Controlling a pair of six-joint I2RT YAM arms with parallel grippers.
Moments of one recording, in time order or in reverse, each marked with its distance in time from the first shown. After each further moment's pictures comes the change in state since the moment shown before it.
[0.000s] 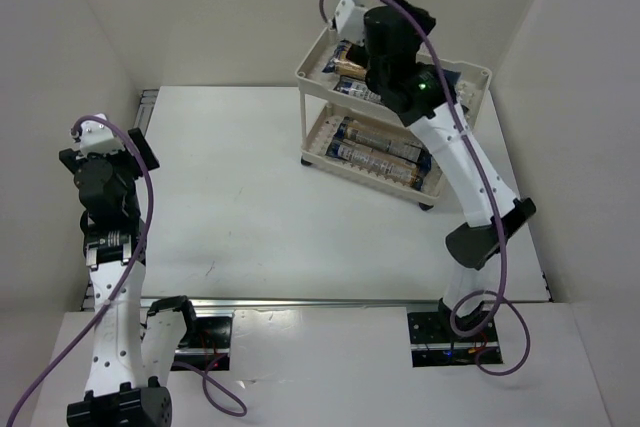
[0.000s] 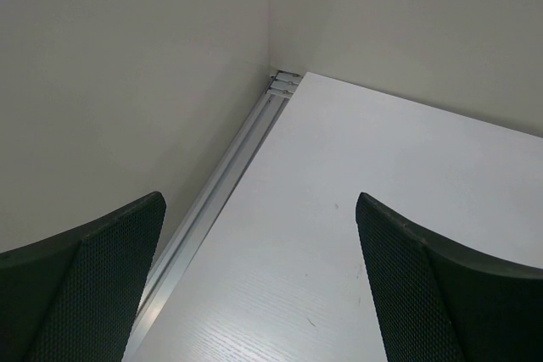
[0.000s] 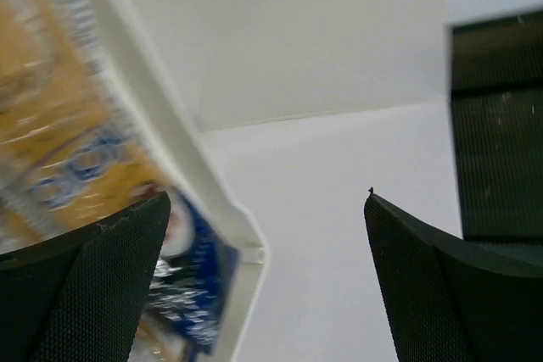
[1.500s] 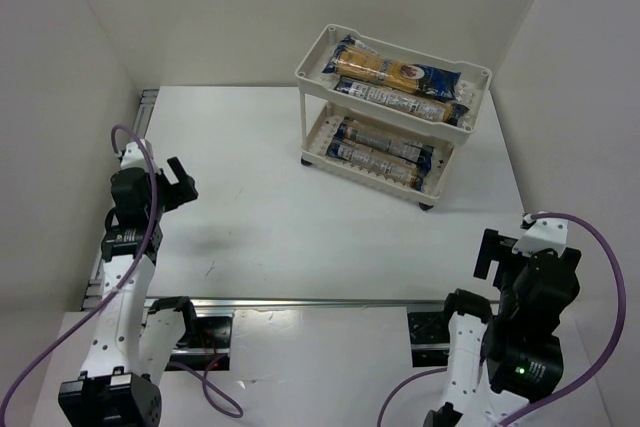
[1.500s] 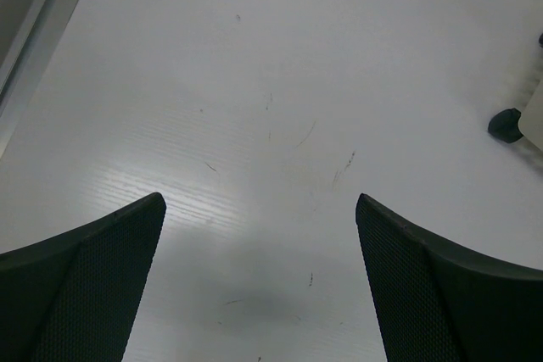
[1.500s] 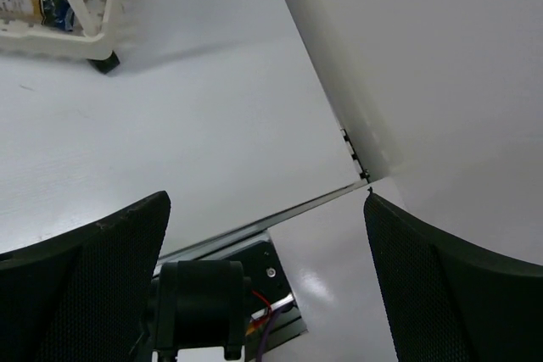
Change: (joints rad) left arm -0.079 0.037 -0.151 -0.242 0.192 -0.238; right arm -0.984 -1.502 -1.030 -0.616 -0.653 0.806
